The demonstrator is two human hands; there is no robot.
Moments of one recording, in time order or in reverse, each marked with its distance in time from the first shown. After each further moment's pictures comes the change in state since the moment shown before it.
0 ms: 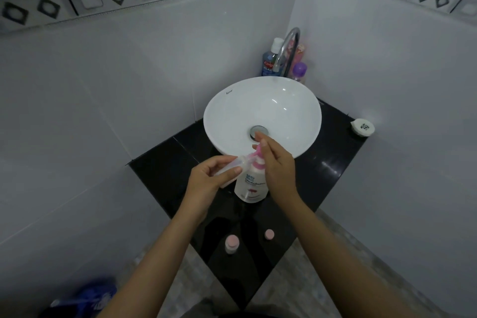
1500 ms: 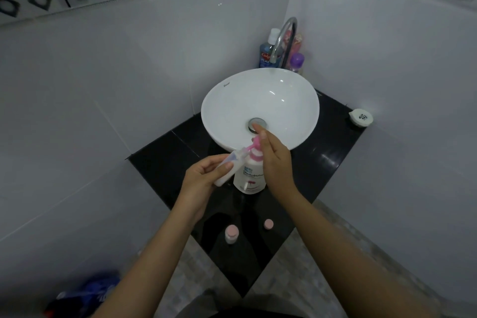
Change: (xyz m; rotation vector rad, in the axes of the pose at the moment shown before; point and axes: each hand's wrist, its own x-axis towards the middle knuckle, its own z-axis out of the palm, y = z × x) left_hand -0.014 -0.002 -0.005 -0.208 -0.051 -0.111; right_hand -0.006 0.002 -0.002 0.017 -0.063 -0.017
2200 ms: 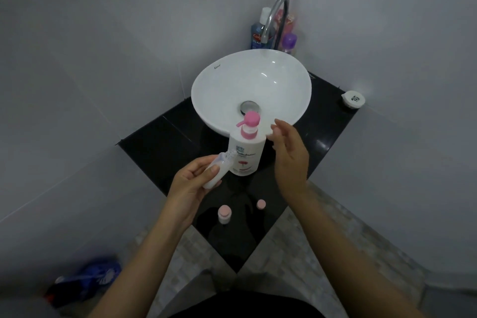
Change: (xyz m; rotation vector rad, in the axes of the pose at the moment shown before) left_hand -0.034 -0.025 -0.011 -0.053 -0.027 -0.062; right_hand -0.039 -0.008 -0.036 -0.146 0.231 0.044
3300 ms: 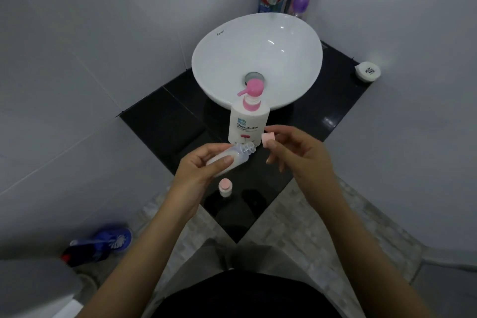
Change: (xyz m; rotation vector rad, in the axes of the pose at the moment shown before) left_hand -0.029 -0.007 0.018 0.128 0.009 0.000; right_hand -0.045 -0.038 -0.046 0.024 -0.403 0.120
